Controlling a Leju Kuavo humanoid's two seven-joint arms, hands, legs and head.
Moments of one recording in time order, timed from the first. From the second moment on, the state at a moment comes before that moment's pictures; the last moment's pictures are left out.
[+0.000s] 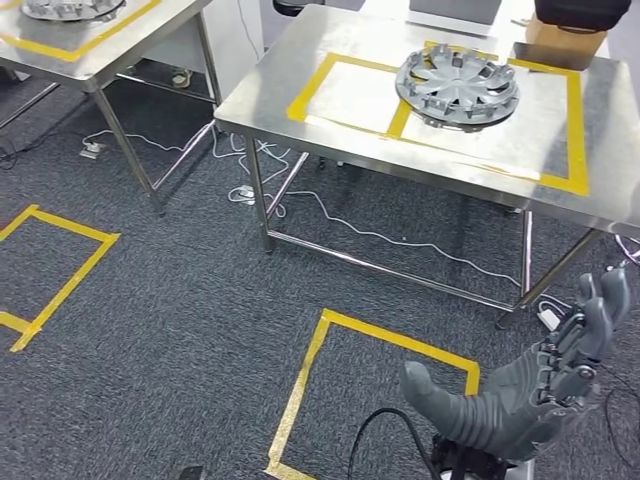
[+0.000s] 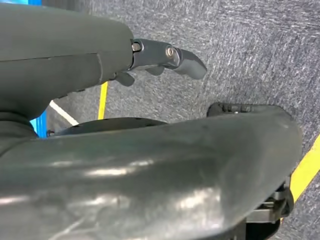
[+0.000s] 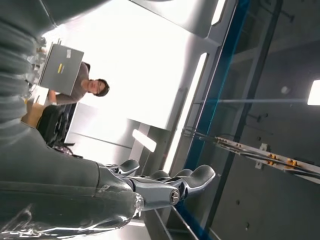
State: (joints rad) left arm -0.10 -0.24 1.13 -0.21 -1.16 0.11 -0.03; right arm 0.18 0.20 0.39 -2.07 0.70 -0.68 -0.70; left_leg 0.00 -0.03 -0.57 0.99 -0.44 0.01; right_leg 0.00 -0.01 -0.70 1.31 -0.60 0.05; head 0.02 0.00
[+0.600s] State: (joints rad) left arm -0.10 -0.24 1.13 -0.21 -1.17 0.11 -0.01; right arm 0.19 0.21 0.38 -2.07 0.70 -0.68 -0.70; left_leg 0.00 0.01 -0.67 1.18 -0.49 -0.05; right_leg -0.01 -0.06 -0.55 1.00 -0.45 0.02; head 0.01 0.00
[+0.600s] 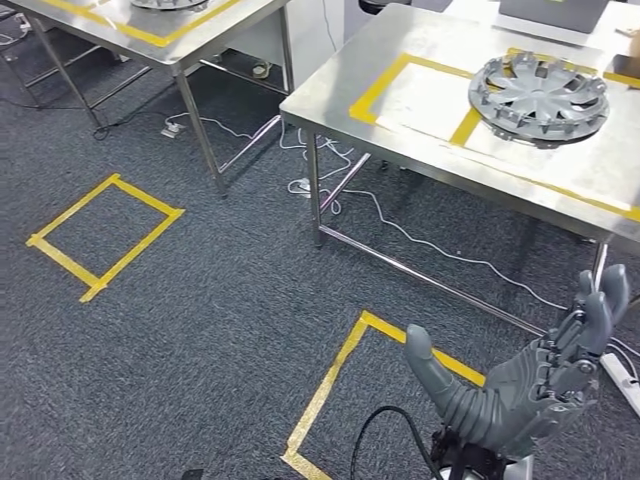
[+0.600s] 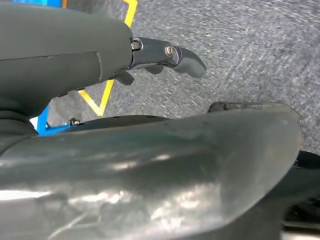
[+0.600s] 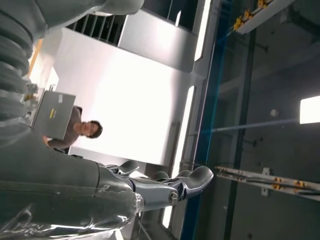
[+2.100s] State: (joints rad) left arm -0.10 -0.24 1.13 -0.21 -1.15 0.12 -0.04; right arm 0.19 0.21 0.38 -2.07 0.70 -0.68 -0.70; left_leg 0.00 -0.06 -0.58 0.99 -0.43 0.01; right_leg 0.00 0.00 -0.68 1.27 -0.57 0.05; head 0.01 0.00
